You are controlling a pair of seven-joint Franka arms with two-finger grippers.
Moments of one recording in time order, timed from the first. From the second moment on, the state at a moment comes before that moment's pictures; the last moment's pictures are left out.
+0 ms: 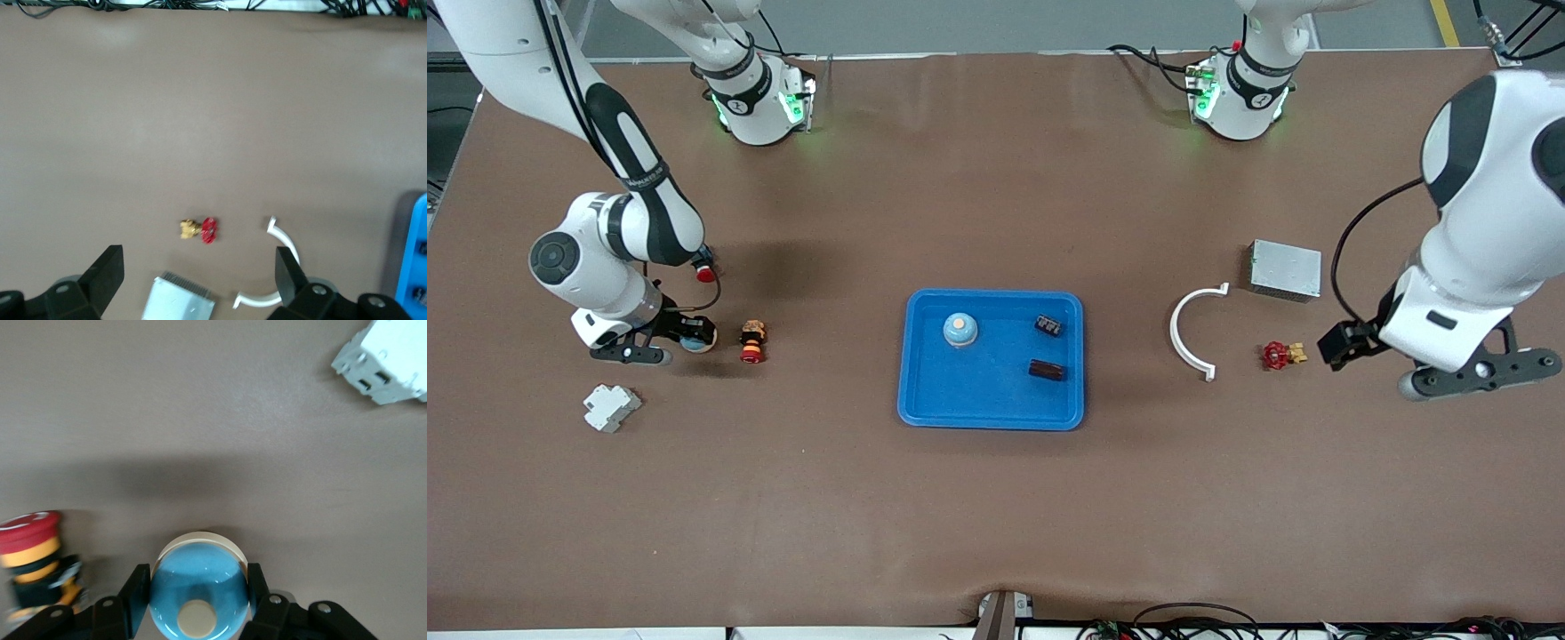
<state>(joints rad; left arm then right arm) 0.09 0.27 -0.33 -1.41 0.27 1.72 -0.35 -0.08 0.33 -0.03 -2.26 0.01 2.55 -0.02</state>
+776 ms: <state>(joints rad) 0.00 -0.04 -0.10 -1.59 0.06 1.60 -0.11 0.22 0.21 -0.01 -1.99 0.13 2.15 0.46</state>
